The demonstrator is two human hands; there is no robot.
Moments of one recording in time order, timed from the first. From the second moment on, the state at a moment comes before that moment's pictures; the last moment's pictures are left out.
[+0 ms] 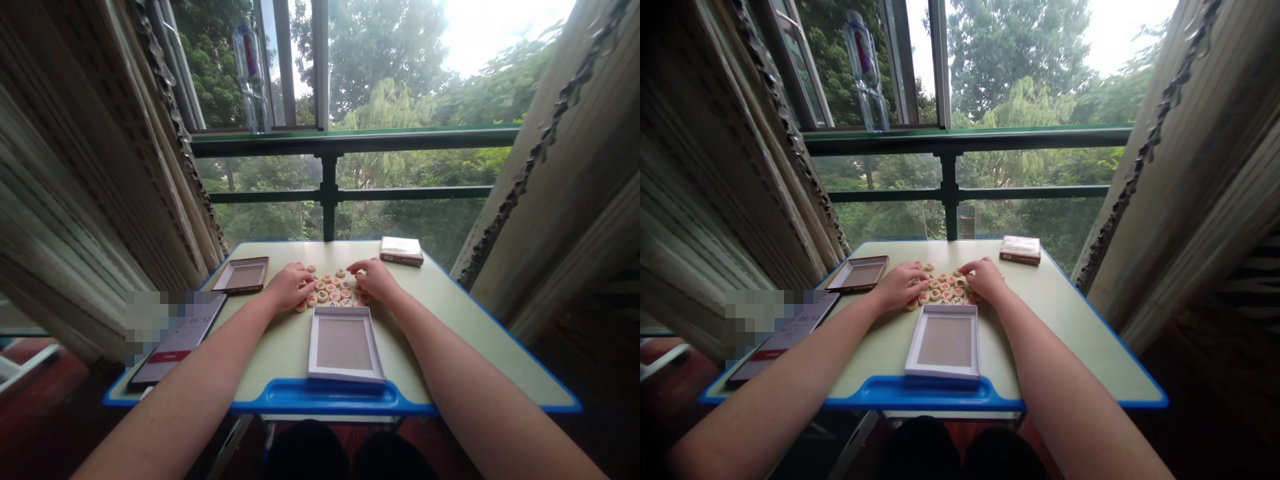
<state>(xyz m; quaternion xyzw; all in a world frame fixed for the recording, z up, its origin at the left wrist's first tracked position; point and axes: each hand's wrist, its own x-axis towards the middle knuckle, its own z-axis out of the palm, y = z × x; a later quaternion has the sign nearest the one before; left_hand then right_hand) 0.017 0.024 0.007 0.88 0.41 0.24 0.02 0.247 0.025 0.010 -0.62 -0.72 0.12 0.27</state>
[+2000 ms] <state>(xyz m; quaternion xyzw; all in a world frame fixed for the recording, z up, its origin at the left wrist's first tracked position) 0.024 0.017 0.014 0.89 0.37 0.24 0.08 0.265 0.014 0.029 -0.67 -0.68 0.21 0.22</state>
